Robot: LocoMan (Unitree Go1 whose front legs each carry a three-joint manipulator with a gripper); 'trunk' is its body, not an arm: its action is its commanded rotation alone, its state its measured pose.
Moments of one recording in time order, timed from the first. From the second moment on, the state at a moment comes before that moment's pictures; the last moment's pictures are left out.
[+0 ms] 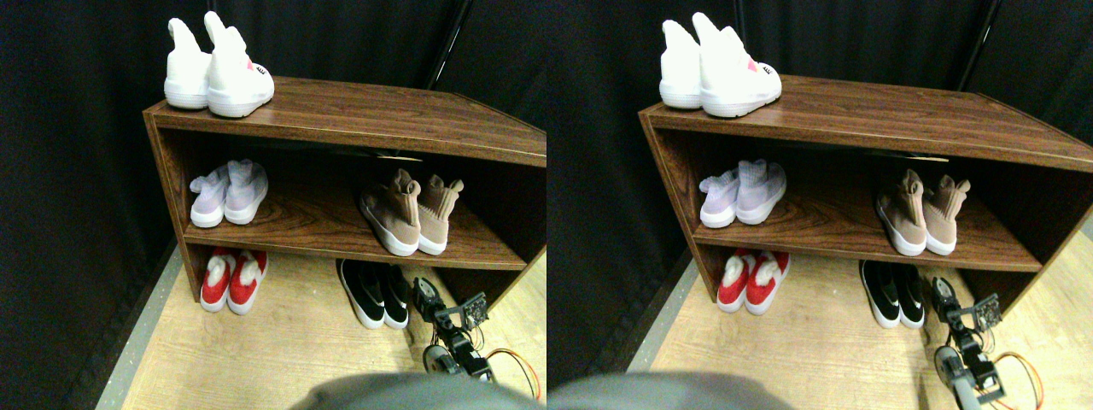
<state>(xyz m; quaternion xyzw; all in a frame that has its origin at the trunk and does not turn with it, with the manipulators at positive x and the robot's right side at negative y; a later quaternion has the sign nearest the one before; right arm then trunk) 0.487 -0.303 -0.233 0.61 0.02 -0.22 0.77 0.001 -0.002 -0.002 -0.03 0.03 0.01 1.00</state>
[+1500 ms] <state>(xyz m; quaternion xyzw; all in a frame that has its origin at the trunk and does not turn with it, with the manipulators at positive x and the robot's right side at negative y) 0.338 -0.272 -0.118 0.58 -0.04 0.00 0.81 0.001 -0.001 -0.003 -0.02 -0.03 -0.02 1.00</state>
